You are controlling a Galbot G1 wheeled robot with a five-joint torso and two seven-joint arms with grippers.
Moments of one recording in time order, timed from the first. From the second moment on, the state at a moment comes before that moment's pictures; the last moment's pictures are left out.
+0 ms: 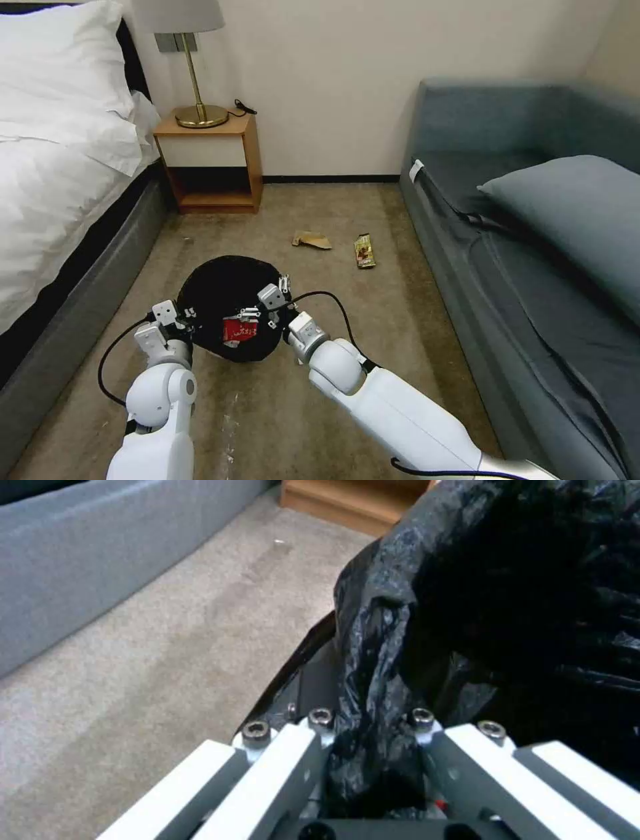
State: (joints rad) left arm 1.24 -1.52 -0.71 -1.88 -0.32 0.46 -0.22; right arm -0.75 1.33 -0.36 1.57 0.18 -0.06 0.13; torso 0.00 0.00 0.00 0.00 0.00
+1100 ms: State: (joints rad) left arm 1.22 -1.46 -0.71 -1.86 -0.41 0.45 -0.21; right arm -1.06 1.34 0.05 1.68 0.02 0.00 0.06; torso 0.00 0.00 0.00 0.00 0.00
